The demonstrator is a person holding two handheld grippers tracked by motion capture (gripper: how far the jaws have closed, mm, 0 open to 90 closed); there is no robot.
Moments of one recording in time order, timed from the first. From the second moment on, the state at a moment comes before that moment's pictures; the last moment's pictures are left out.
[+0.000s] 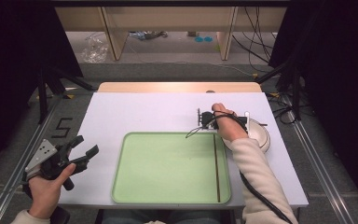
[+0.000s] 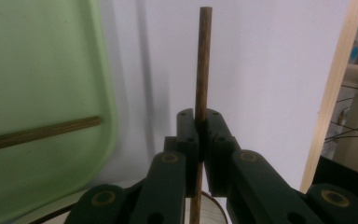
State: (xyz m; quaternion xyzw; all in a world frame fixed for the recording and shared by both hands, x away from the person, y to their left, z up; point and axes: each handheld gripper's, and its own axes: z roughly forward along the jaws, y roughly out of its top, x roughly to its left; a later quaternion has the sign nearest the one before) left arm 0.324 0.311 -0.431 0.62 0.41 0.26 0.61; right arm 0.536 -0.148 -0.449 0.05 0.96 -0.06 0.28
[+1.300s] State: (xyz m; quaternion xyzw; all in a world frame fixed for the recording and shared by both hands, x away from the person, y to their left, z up) left arm 0.323 0.312 -0.430 0.62 0.41 0.27 0.61; right arm 0.497 -0.149 -0.351 0.15 0.86 0.21 0.43
